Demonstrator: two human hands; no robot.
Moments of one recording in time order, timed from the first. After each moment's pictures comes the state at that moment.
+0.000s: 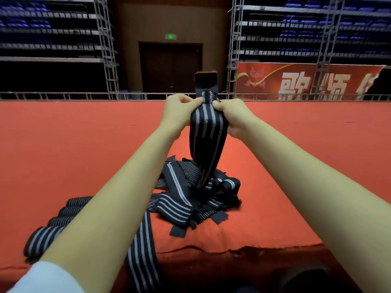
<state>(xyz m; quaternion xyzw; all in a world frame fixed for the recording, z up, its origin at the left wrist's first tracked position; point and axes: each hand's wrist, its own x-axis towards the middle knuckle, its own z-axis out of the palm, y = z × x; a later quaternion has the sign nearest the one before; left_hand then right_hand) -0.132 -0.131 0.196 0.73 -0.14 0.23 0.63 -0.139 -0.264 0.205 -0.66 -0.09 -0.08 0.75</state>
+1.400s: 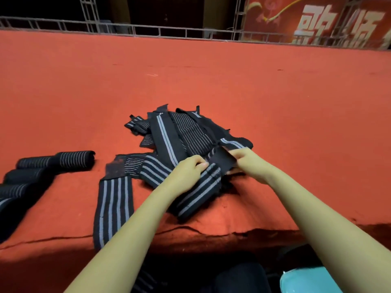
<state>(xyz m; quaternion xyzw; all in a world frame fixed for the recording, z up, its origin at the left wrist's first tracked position) -0.081 -0.139 -0.061 0.90 -0.13 -0.03 0.42 -0.068 -0.332 -0.038 -0.85 -0.09 0.12 0.51</state>
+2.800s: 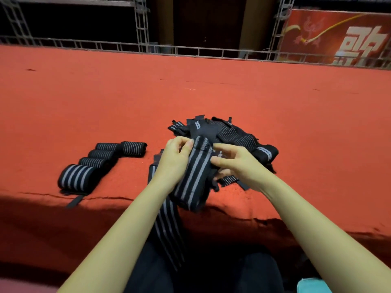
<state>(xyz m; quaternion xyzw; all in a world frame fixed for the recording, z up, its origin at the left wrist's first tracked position) -0.190 -0.064 0.001 0.79 0.02 0.19 0.58 -0.160 -0.238 0.009 -0.71 -0.22 0.15 0.65</state>
